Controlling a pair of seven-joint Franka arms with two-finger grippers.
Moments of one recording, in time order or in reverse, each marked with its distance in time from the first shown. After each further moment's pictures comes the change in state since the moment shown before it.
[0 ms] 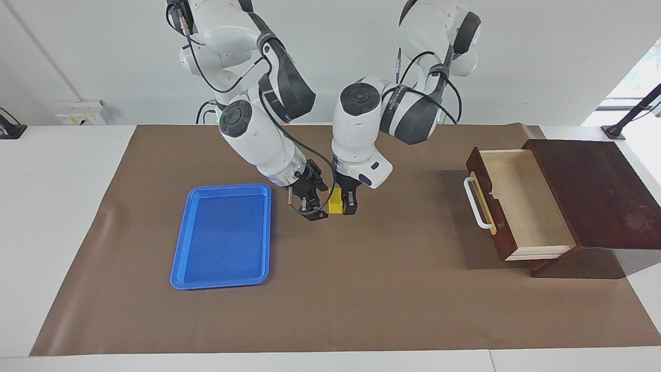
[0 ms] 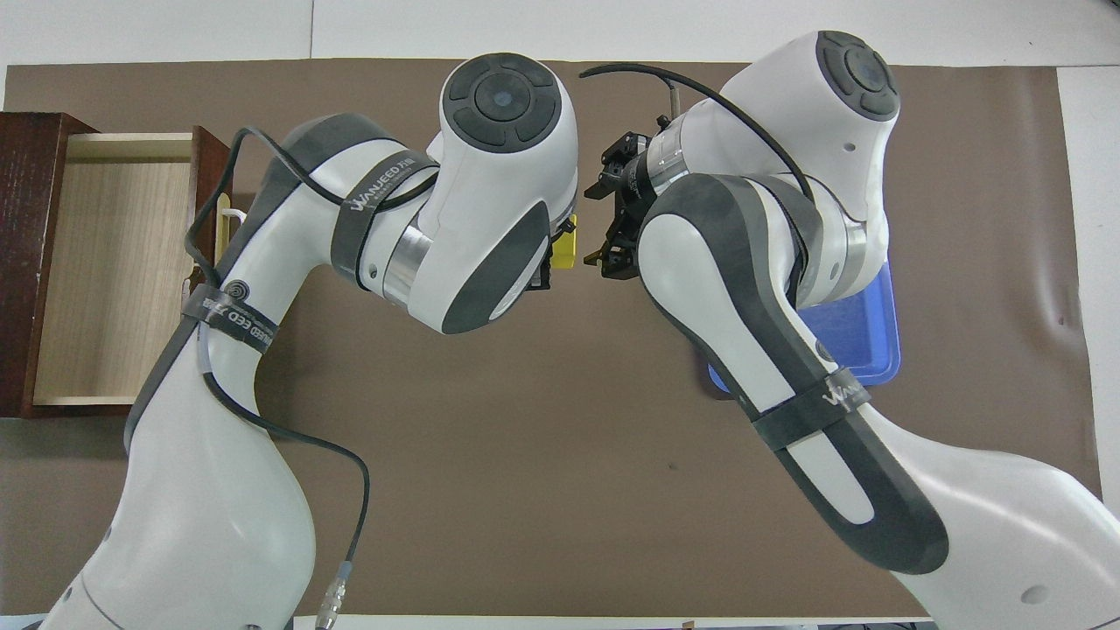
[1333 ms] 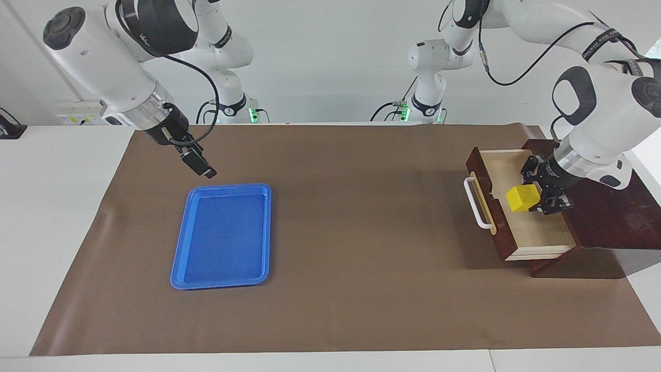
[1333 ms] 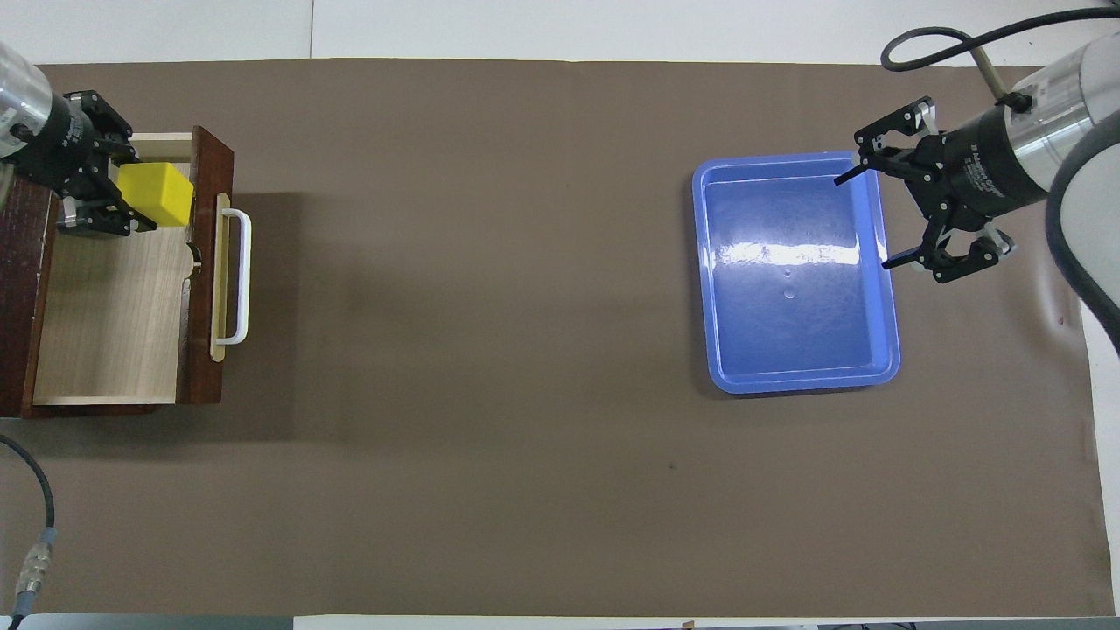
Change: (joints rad) left arm 0.653 -0.219 0.016 -0.250 0.000 -0.036 0.566; right arm -0.324 -0.275 -0.008 0.009 -0.247 -0.439 -0.840
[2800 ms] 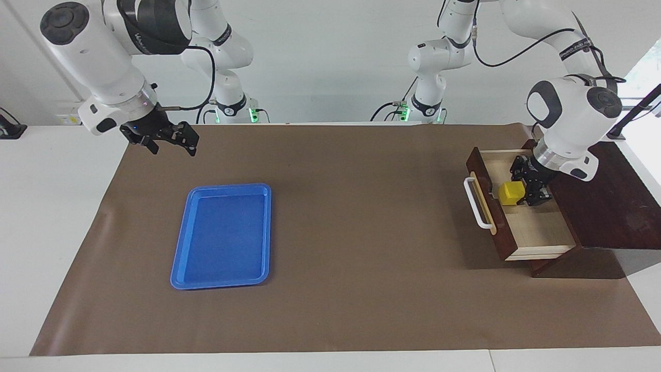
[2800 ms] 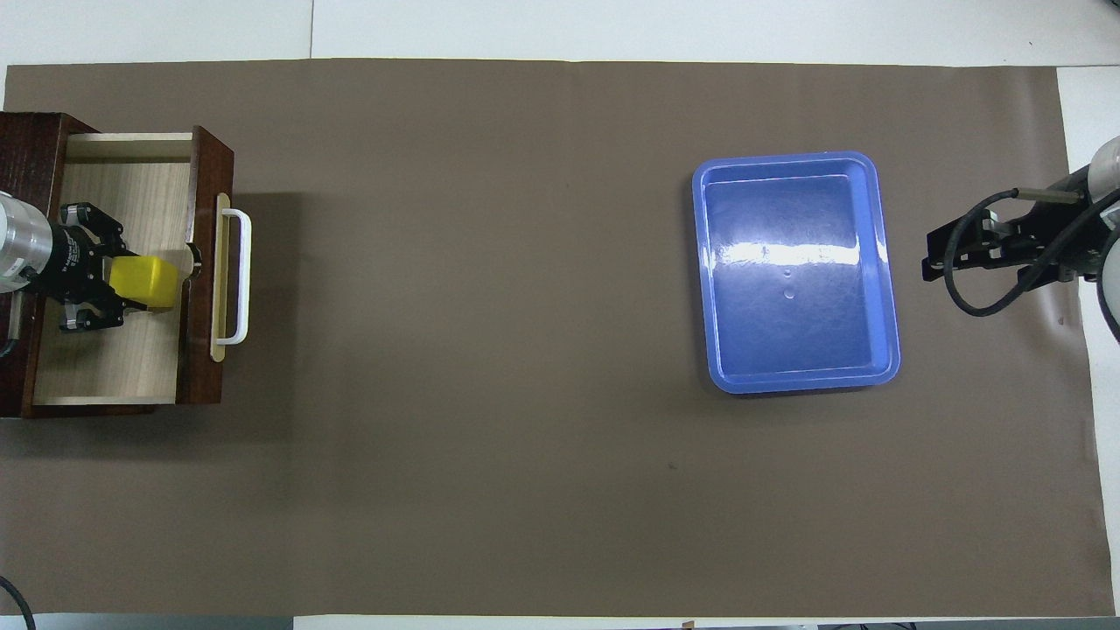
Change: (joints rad) left arm 0.058 -0.217 -0.004 -0.499 0.000 0.321 0.119; right arm -0.023 -0.074 0.001 -0.122 -0.203 -0.033 -0.882
